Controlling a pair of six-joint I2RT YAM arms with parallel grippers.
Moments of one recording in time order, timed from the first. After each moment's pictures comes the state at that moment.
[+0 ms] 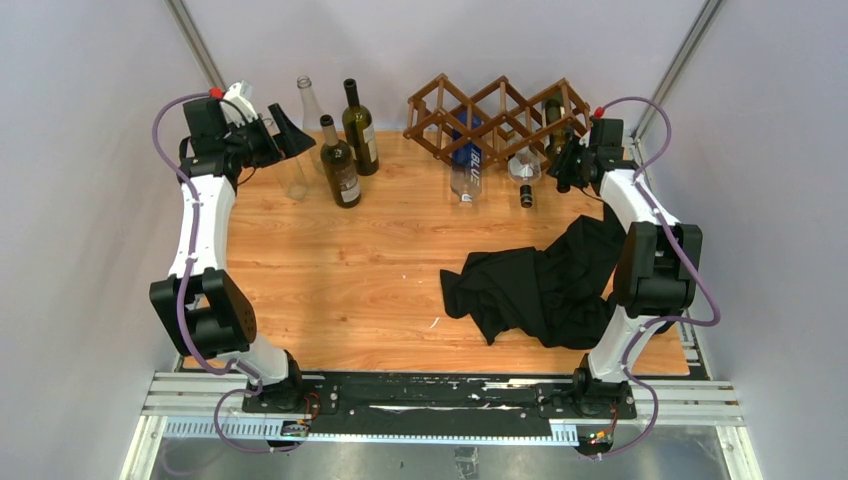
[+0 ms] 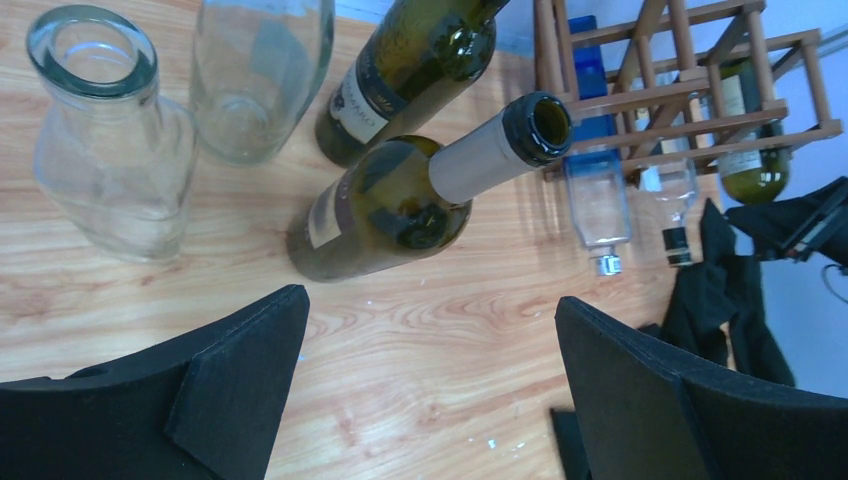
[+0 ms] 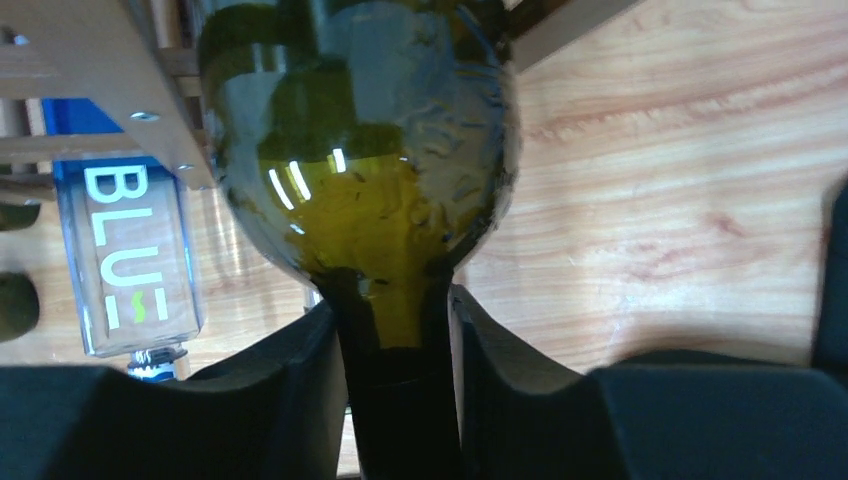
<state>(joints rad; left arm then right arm) 0.23 1.55 1.49 -0.43 0.62 -0.27 -0.05 1.81 1.43 -0.31 -0.16 0.37</state>
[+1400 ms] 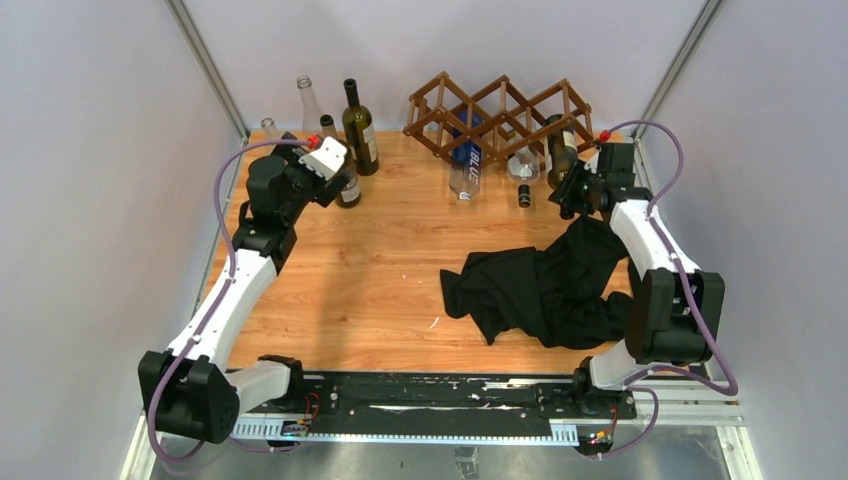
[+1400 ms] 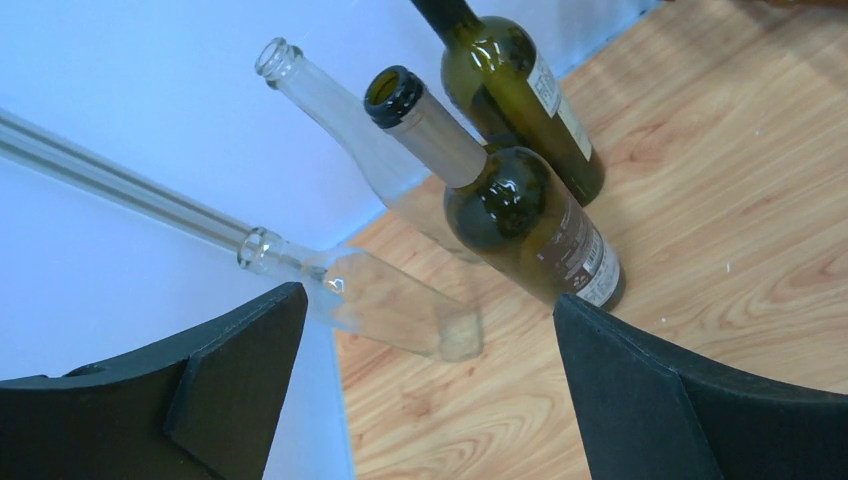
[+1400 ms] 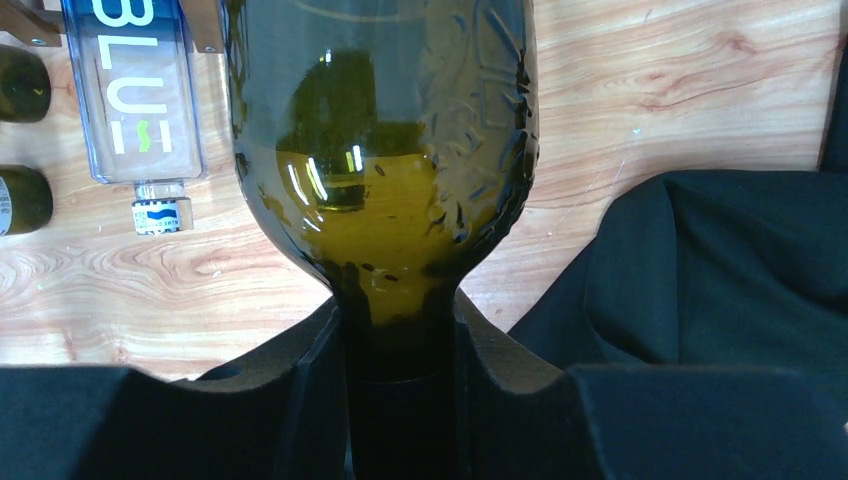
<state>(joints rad) -0.16 1.14 0.95 0.05 0.05 0.61 -0.05 1.52 1.16 -0.36 -0.22 0.35</state>
